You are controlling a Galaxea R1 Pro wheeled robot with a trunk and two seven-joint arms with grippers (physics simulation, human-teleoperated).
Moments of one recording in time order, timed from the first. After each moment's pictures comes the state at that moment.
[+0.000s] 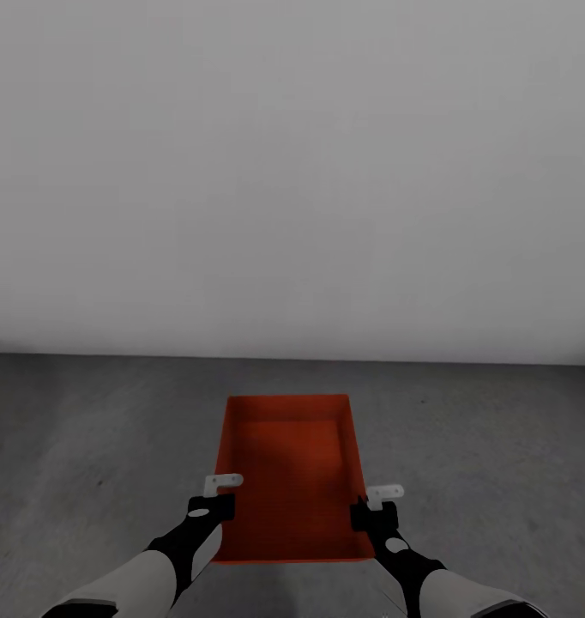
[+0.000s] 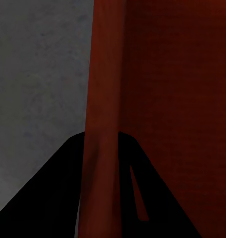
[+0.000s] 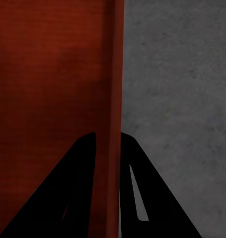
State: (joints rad) left arm -0.69 -0.13 -0.01 -0.18 0.03 -0.01 0.23; right arm -0.67 0.10 0.22 -0.04 -0.11 -0.36 -0.14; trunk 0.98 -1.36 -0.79
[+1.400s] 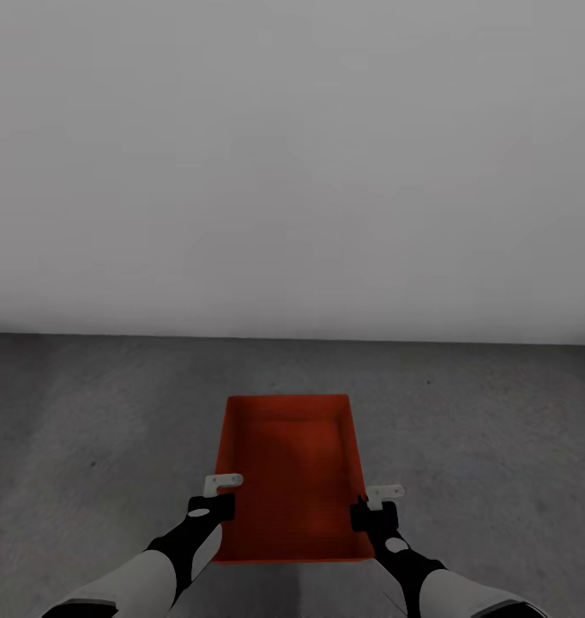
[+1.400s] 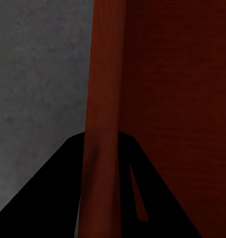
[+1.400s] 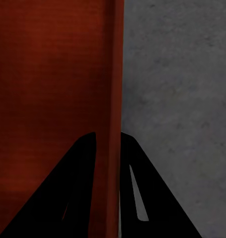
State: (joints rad) left arm -0.69 -0.13 -0.01 -0.18 0.03 -0.01 0.23; right arm -0.67 0.10 0.22 -0.04 -0.11 -0.36 -0.14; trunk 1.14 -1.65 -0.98
